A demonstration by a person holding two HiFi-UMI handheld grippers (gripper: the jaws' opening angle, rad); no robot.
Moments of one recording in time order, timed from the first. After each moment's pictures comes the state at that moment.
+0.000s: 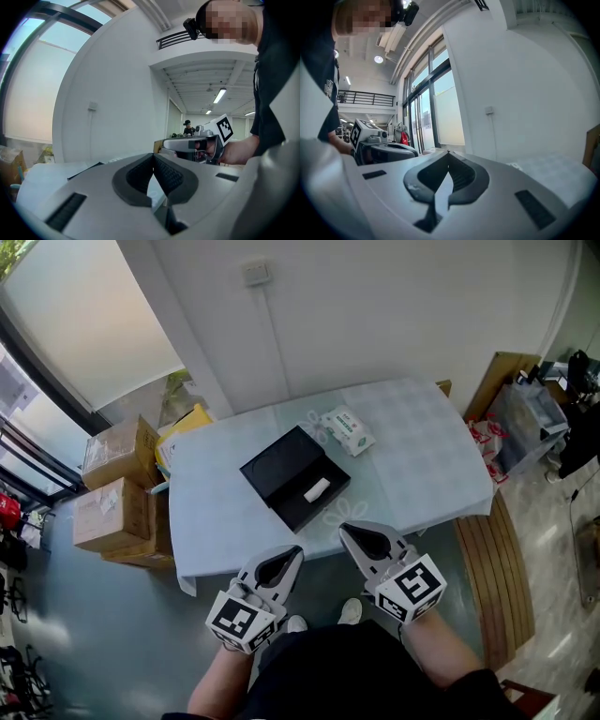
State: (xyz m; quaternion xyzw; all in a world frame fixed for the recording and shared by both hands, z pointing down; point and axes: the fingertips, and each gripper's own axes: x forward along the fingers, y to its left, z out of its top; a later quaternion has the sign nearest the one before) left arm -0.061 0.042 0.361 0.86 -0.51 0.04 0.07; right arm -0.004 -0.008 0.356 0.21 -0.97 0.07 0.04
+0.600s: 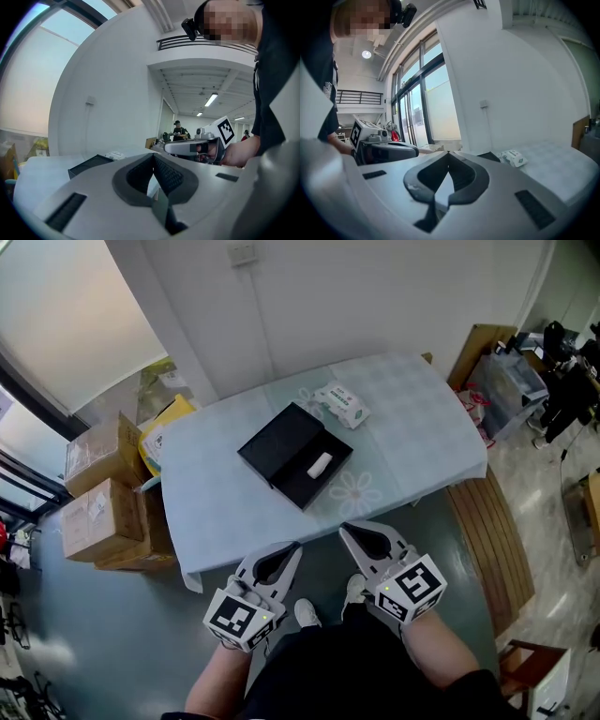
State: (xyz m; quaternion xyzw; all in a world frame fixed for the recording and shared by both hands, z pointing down) left arm -0.111 0.086 0.378 0.89 -0.45 0.04 0.09; right arm -0.046 0.046 0.383 0.27 -0.95 0.11 0.06
